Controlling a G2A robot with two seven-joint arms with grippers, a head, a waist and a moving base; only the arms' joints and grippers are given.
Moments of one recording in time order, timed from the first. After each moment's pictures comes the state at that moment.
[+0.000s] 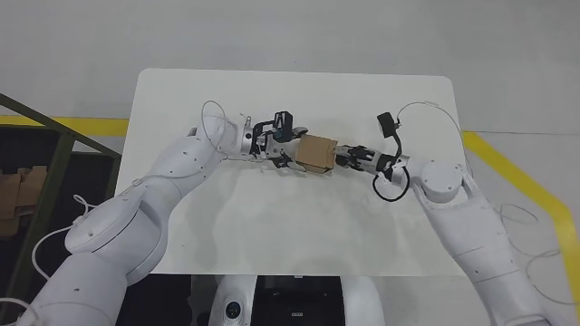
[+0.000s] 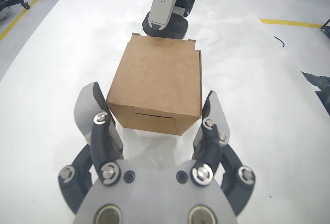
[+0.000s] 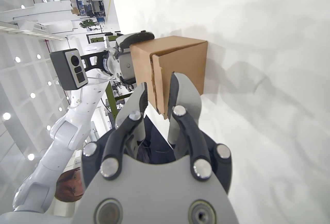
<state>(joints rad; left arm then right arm) 0.55 -1.30 -0.47 -0.57 1.73 -0.94 0.86 -1.12 -1.14 1.12 -1.36 0.15 0.00 0.81</state>
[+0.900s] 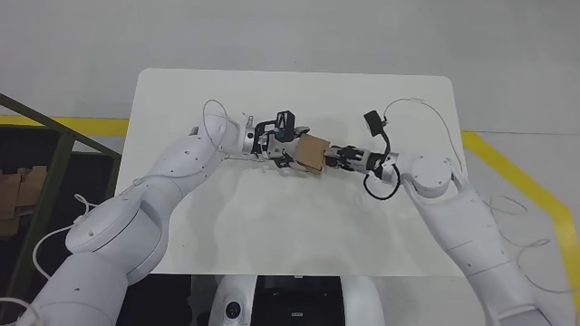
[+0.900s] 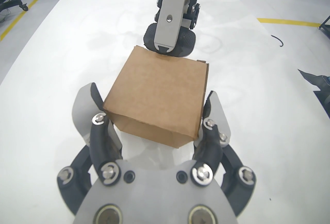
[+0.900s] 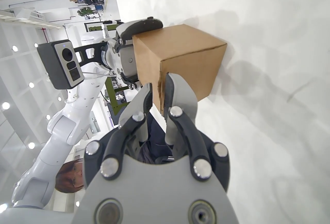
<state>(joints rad) 0.55 -1.30 -0.47 -0.58 1.73 -0.94 0.86 -1.06 -1.16 1.05 -1.32 0.16 0.00 0.83</state>
